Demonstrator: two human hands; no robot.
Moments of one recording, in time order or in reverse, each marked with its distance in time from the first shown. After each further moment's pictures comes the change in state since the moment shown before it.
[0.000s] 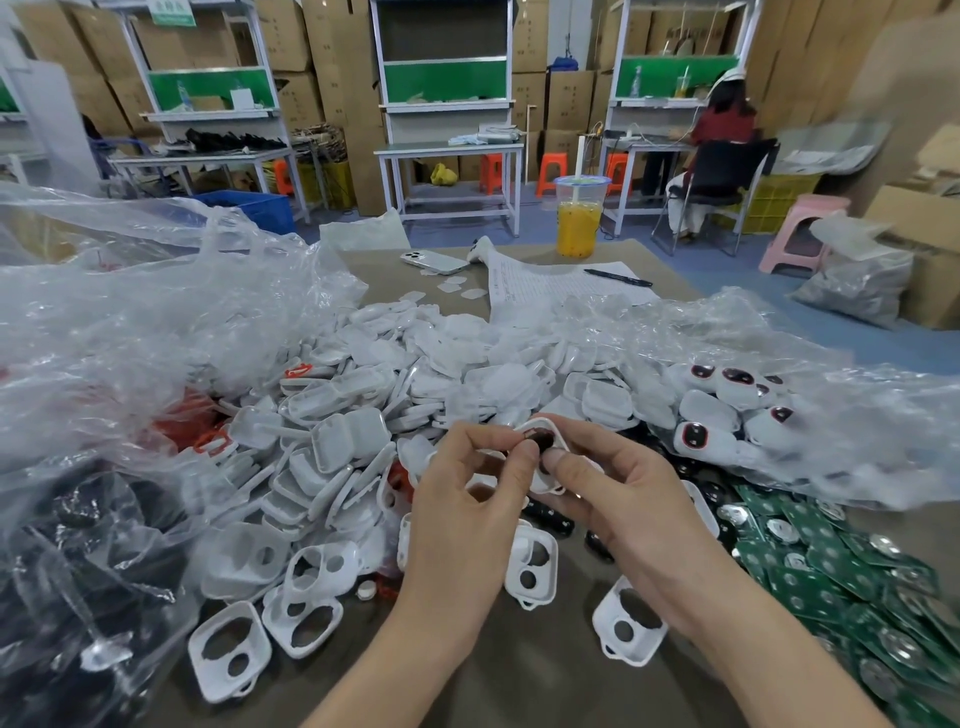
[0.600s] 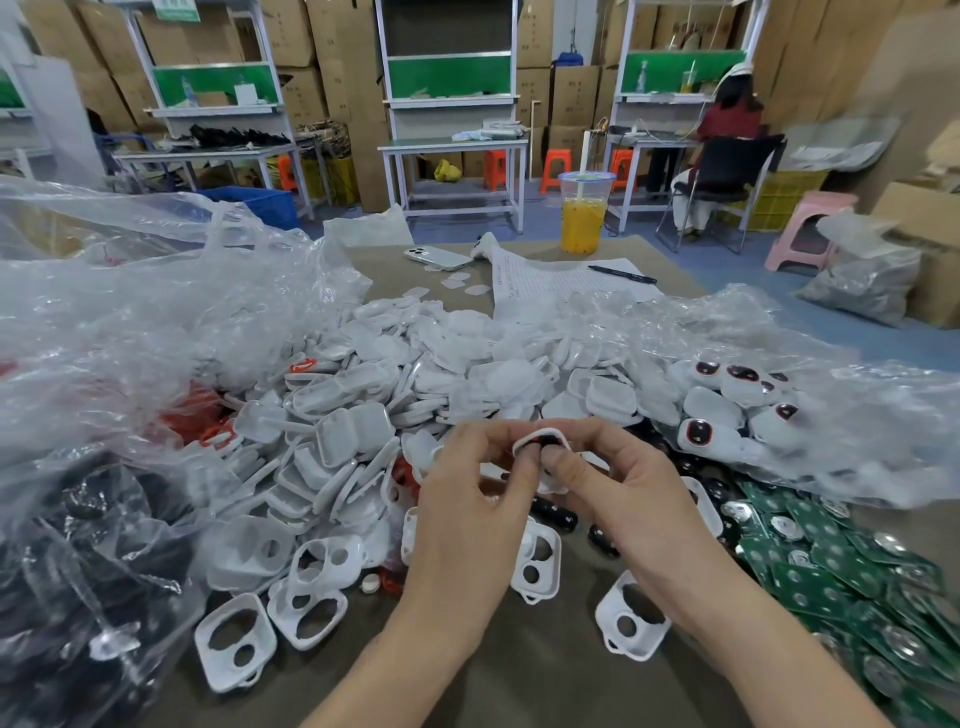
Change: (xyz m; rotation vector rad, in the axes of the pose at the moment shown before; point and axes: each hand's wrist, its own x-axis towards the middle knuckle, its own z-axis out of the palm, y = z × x) left_hand 0.000 -0.001 -0.002 0.200 -0.027 0.087; right_hand -0.002 0.001 0.002 -0.141 0.041 -0.022
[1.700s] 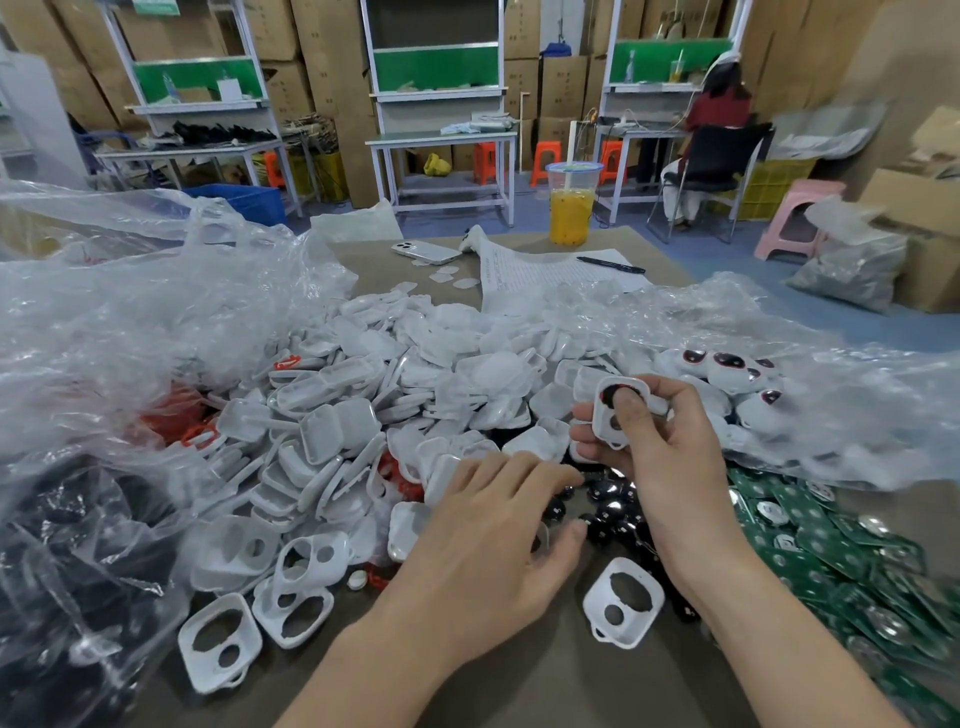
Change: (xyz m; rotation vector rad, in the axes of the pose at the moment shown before) left_hand -0.011 0.001 -0.006 0.711 -0.433 0.429; right_hand 0.008 -0.008 -0.014 0.093 0.361 -0.135
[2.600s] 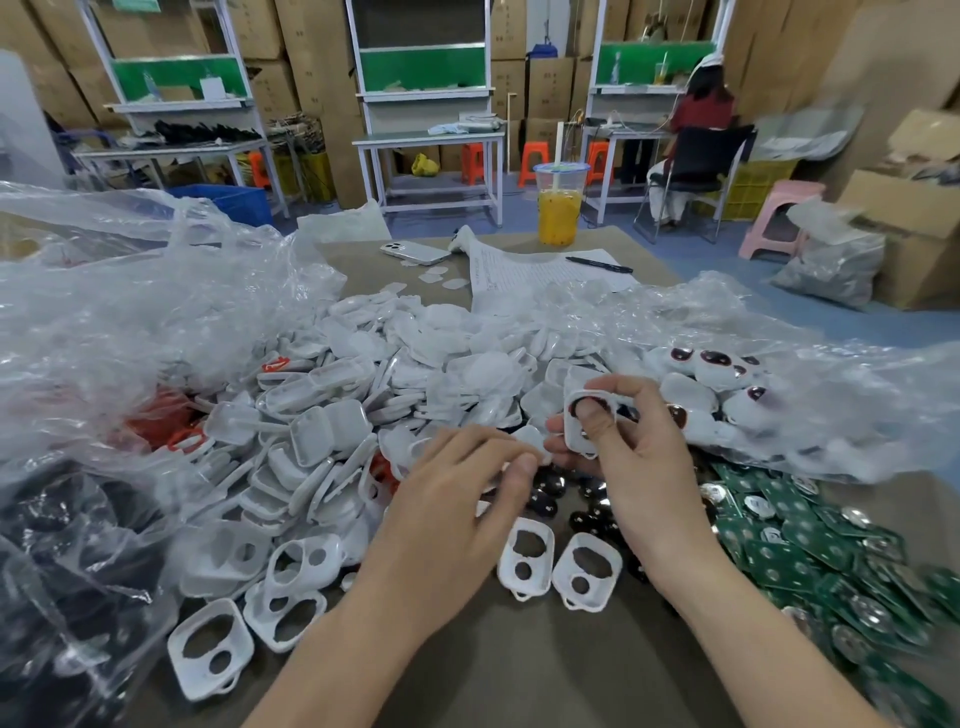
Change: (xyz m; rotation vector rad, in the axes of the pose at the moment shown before) left_hand 0.004 -0.017 -0.009 -0.219 0.181 -0.097; right_hand -0.004 0.009 0.004 -0.072 -0.072 -0.003
